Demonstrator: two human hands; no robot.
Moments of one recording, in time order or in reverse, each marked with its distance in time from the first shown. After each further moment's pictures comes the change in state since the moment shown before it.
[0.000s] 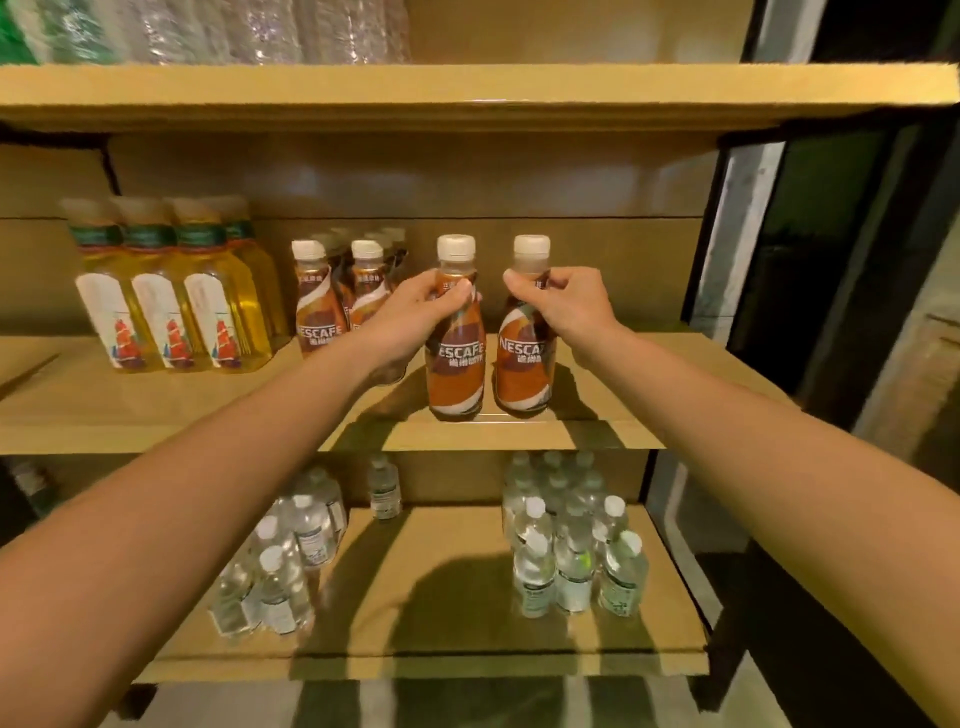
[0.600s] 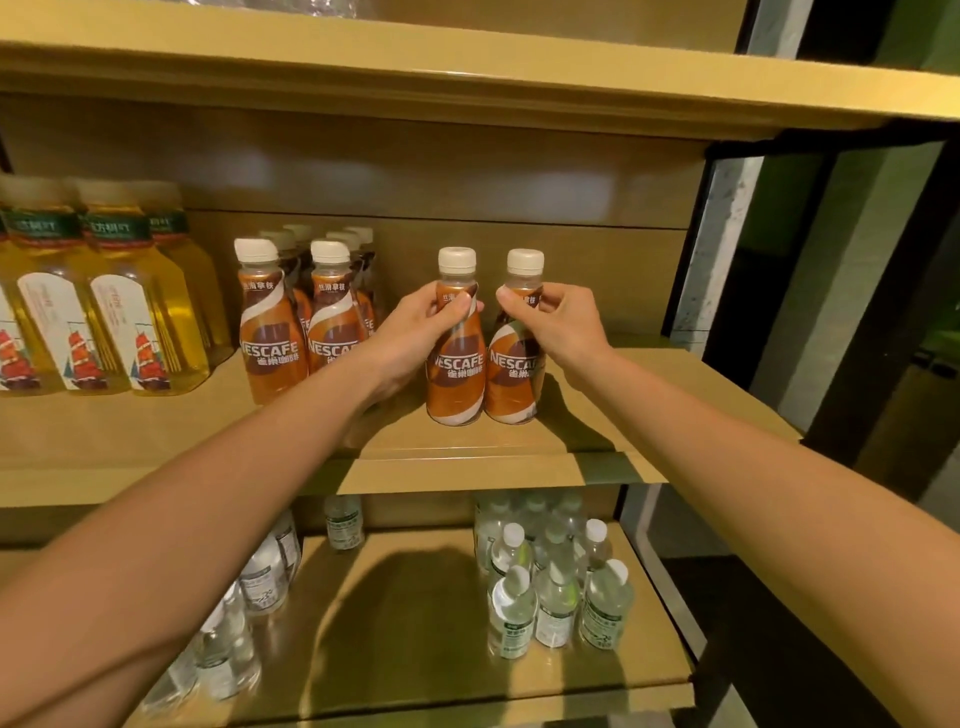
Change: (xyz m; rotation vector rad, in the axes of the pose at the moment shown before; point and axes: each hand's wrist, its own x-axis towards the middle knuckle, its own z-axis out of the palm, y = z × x) left_hand 0.060 -0.036 0.009 -0.082 -0.122 0.092; right_hand 0.039 0.030 0.011 -0.047 0.045 -0.011
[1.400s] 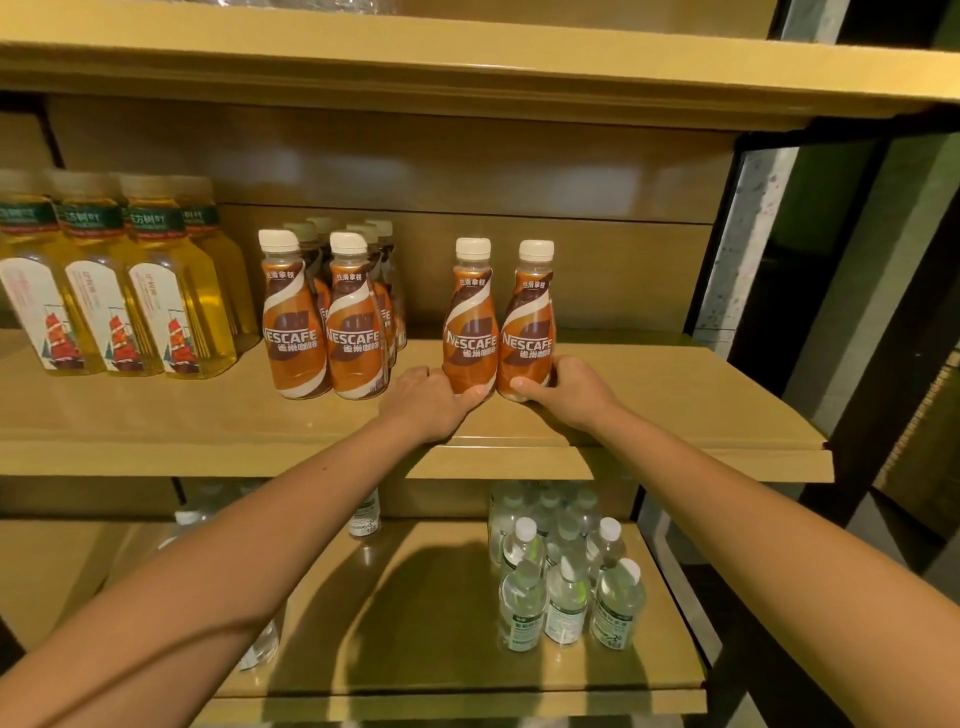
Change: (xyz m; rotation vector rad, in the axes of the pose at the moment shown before) left_hand 0.000 -0.084 0.012 1.021 0.074 -0.224; right_hand -0.008 0.070 0.002 -0.490 -0.281 0.061
